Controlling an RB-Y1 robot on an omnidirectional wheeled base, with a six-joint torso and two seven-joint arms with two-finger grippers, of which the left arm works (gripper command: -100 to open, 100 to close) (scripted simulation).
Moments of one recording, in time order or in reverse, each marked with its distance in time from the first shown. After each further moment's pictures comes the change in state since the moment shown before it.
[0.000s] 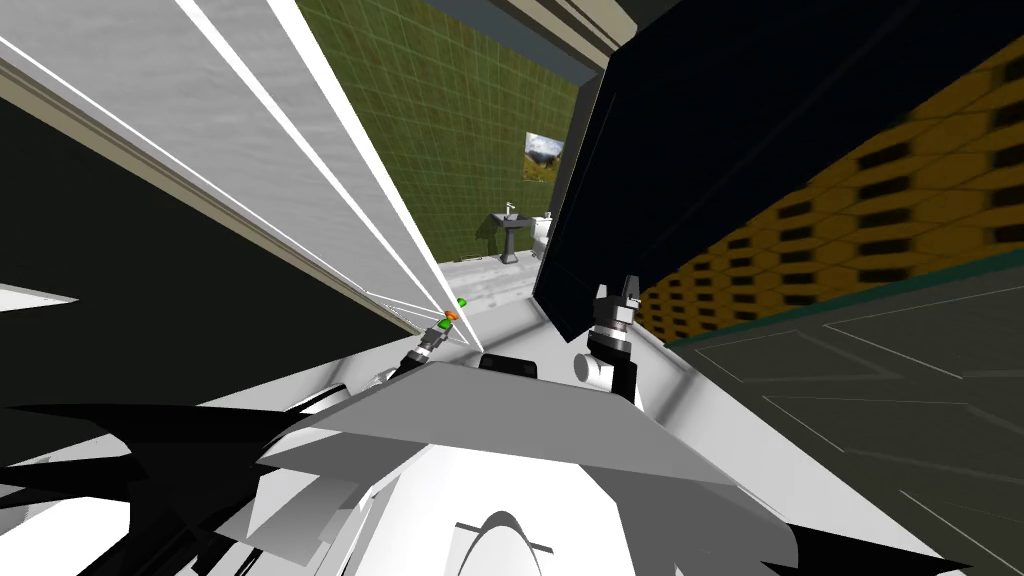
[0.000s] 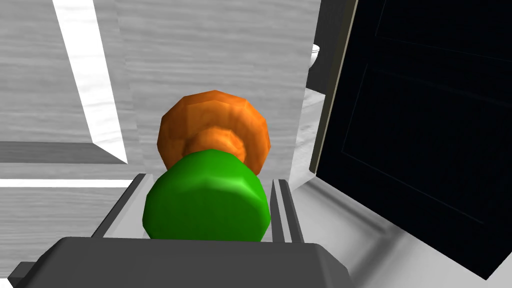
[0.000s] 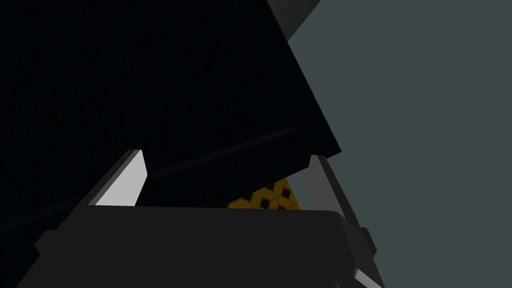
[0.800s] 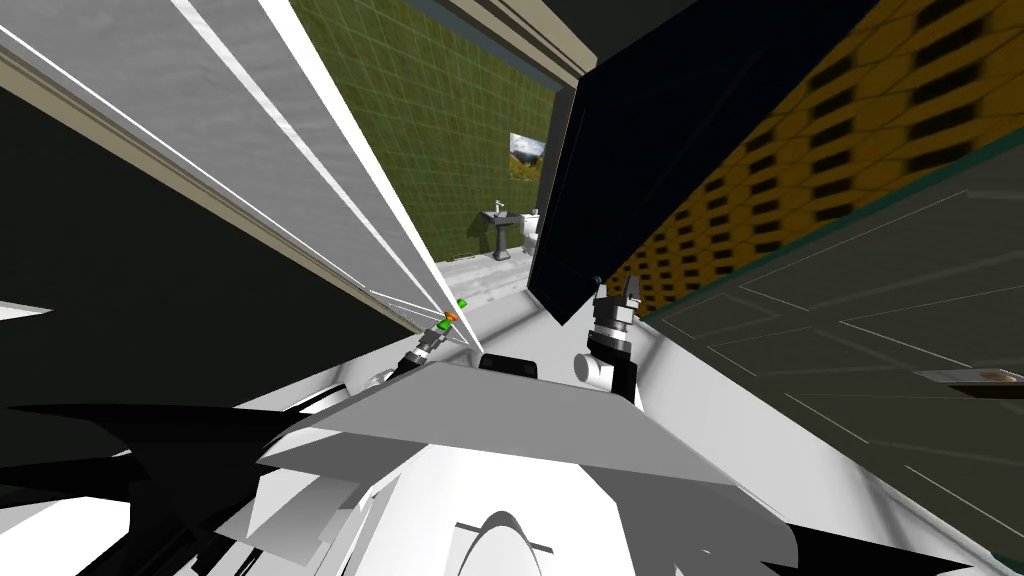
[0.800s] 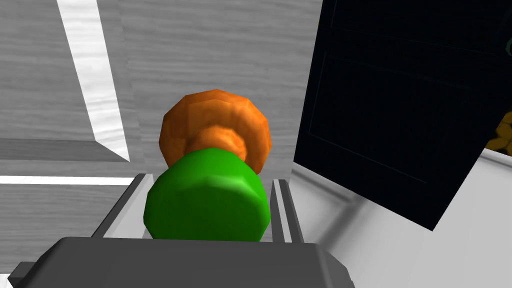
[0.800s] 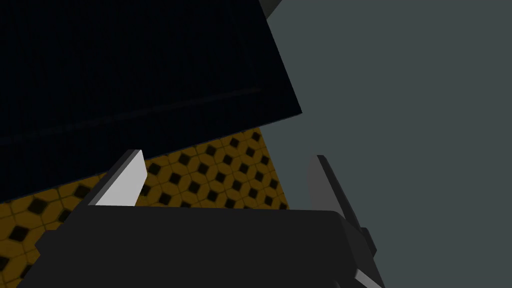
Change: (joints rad) arm -0.001 0.007 -0.016 0.026 -0.003 -0.033 0.015
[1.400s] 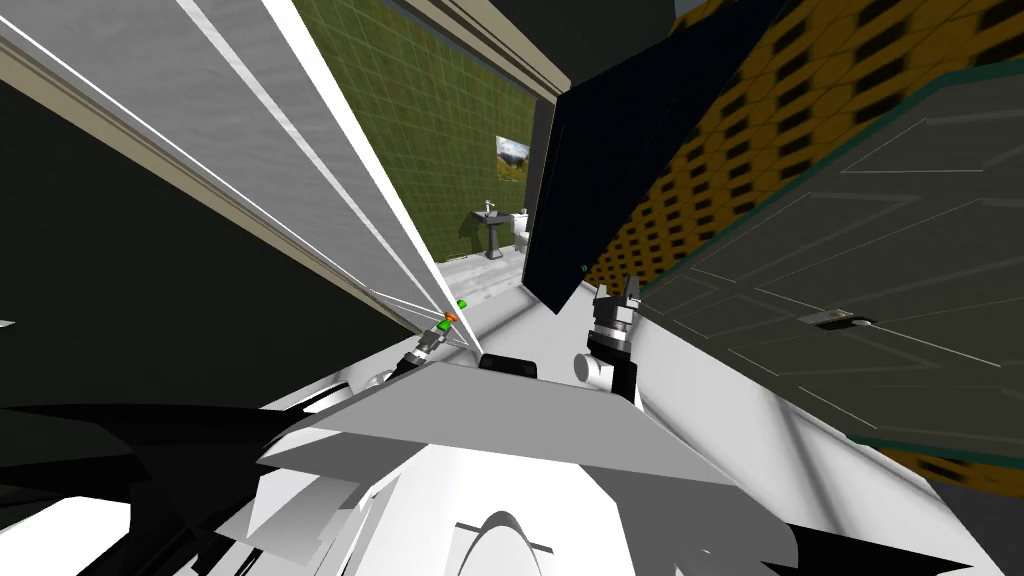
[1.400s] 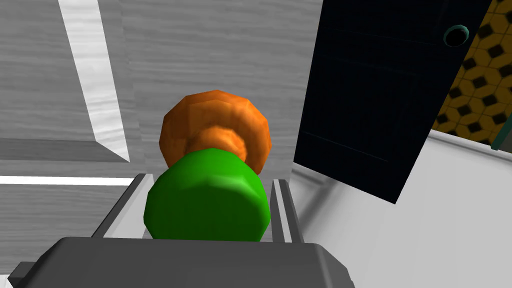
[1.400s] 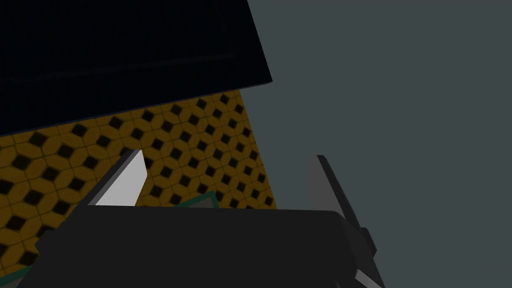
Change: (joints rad) arm -0.012 -0.003 -0.017 0.041 0.000 -0.031 0.012
